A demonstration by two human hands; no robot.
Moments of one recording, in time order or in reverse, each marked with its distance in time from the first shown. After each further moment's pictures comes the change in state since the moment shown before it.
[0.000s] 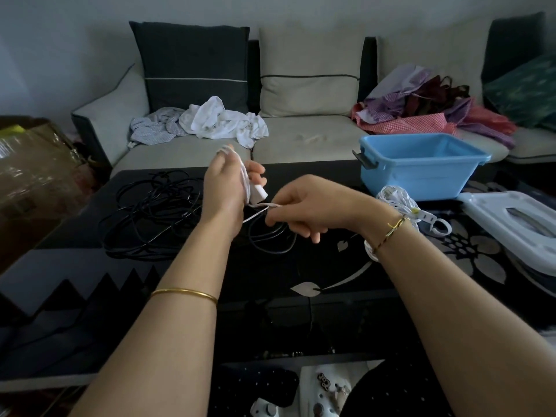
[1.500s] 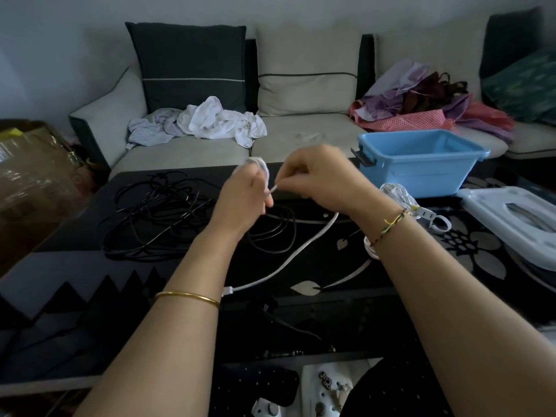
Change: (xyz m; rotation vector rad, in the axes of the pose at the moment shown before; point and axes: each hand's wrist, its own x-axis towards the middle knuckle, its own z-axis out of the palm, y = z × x) left_hand -0.003 -0.014 -0.005 0.751 -0.216 0.246; right_hand 0.008 0.002 -0.012 -0.196 0.484 -0.106
